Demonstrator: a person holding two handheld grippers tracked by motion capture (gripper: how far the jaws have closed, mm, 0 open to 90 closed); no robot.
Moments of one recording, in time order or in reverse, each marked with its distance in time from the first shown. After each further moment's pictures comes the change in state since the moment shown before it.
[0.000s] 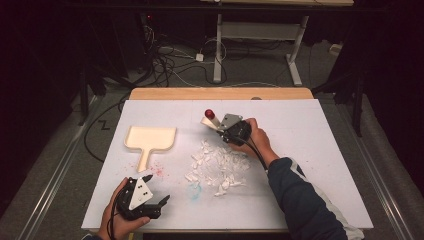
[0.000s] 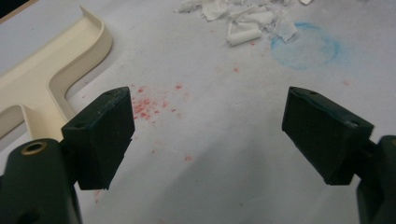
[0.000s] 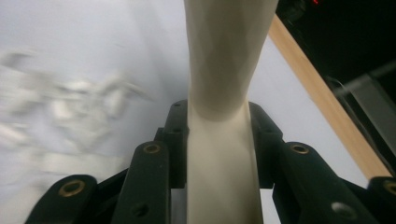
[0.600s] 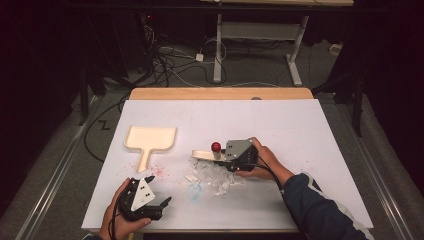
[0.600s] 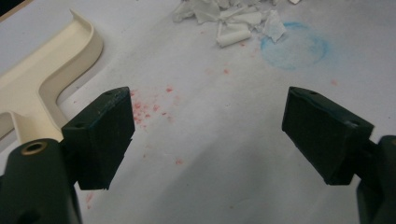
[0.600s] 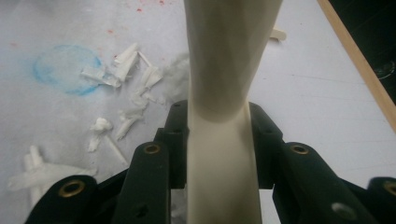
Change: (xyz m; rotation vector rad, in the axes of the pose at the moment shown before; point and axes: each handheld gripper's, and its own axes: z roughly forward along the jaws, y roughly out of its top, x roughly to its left) left arm -0.005 0.003 0.001 0.017 -0.023 0.018; right arm 0.051 -0.009 -0.062 -0.136 0.271 -0.161
